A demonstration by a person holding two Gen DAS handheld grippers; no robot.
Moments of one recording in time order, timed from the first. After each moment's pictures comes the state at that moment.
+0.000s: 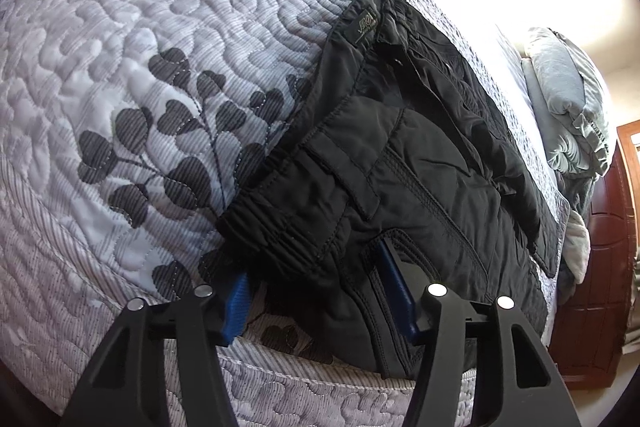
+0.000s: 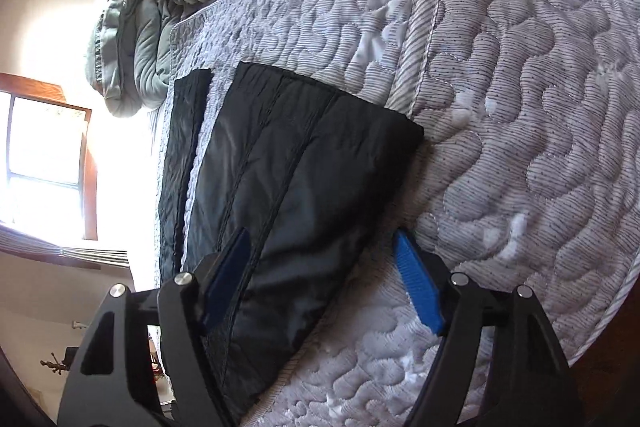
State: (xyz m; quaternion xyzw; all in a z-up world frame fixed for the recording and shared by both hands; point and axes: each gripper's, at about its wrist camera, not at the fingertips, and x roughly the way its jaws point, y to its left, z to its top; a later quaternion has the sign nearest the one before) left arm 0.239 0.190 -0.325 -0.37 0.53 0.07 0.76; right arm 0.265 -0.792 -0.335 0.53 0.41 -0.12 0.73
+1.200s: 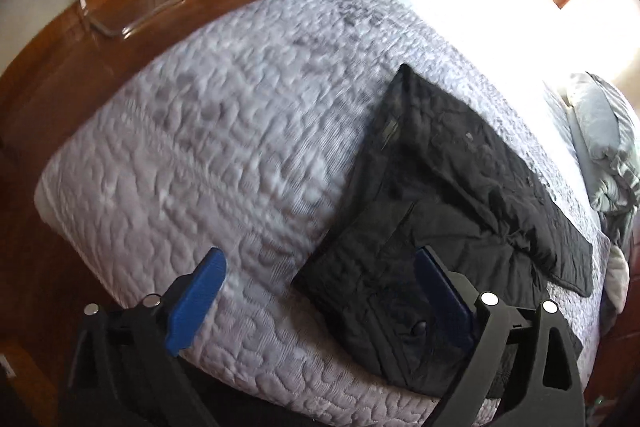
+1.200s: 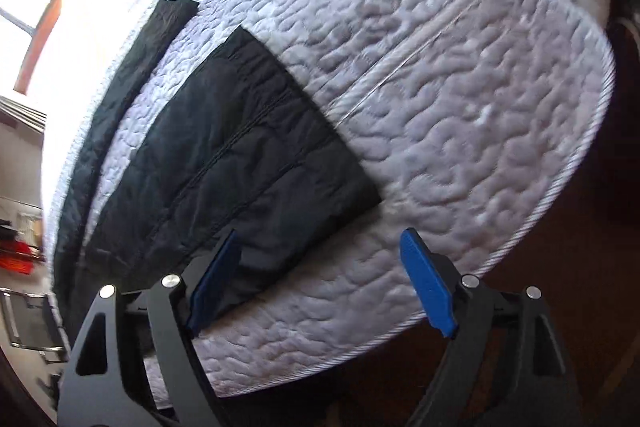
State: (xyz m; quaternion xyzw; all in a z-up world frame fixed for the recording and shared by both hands) left arm 0.136 0.329 -0.225 -0.29 0.48 0.18 0.81; right arm 0.238 -0.683 -0.244 0.22 0.58 -0.14 0.77
